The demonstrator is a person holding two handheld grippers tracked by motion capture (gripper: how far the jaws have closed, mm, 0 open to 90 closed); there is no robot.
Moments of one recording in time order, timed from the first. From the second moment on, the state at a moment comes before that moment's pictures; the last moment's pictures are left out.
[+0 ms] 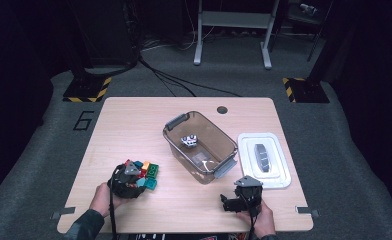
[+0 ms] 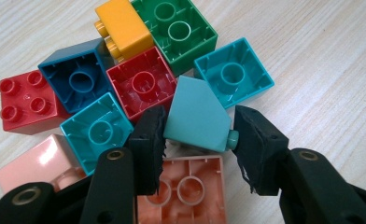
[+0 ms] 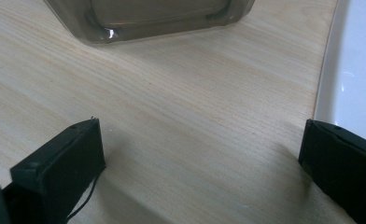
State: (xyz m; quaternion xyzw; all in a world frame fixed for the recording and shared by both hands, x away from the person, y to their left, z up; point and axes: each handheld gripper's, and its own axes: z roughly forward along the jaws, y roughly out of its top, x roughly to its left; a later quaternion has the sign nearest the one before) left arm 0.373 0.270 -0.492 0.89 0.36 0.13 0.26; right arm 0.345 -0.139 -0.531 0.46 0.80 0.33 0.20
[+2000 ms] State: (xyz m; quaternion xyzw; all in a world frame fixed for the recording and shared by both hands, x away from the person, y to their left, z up) left arm 0.399 0.266 -0.399 0.87 0.34 0.14 0.31; right arm 0.346 -0.124 -0.531 0.42 0.82 0.34 0.18
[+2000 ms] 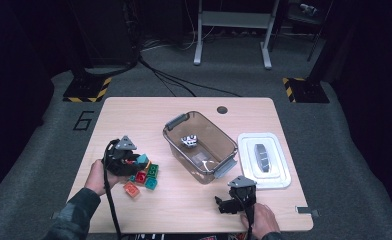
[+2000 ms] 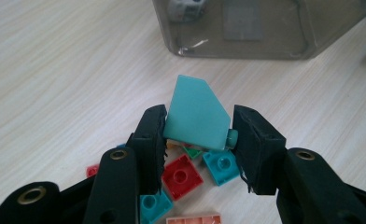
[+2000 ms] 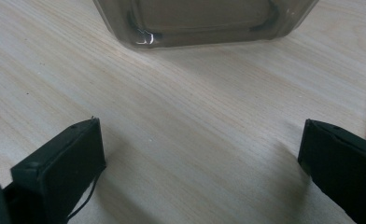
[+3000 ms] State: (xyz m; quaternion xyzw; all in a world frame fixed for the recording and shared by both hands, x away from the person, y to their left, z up) left arm 0.440 0.231 -0.351 0.87 0.32 0.17 0.33; right arm 0.348 -0.122 -0.531 0.41 0.83 0.34 0.18
